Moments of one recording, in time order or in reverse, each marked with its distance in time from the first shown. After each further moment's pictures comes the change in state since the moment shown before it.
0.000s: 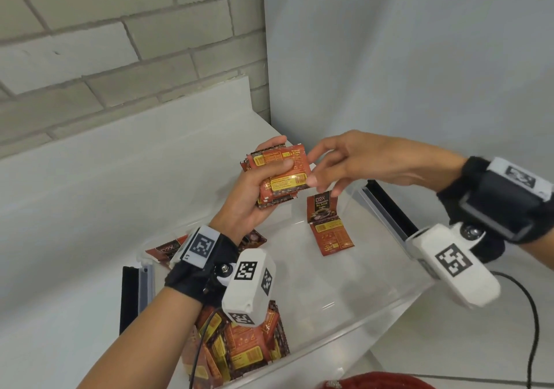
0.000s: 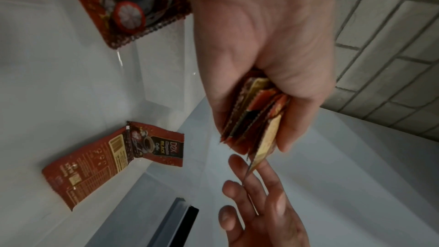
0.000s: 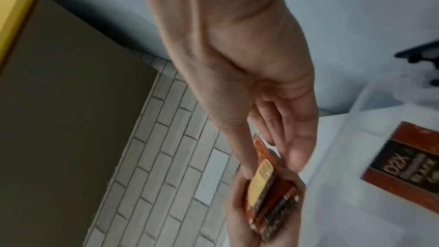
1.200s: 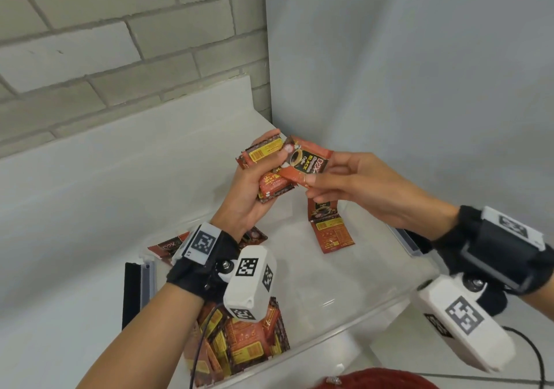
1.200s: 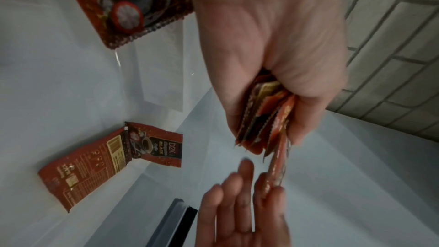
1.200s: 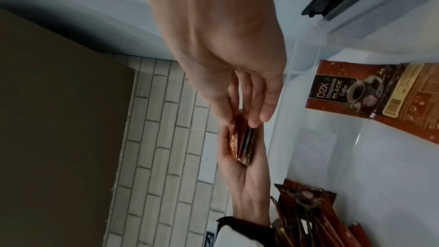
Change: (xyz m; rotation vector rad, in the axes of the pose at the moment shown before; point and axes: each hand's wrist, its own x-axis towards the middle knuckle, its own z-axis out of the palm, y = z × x) left_hand 0.000 -0.001 0.001 -0.024 0.039 0.071; right_hand -0.013 0.022 0.043 0.482 0.263 -0.106
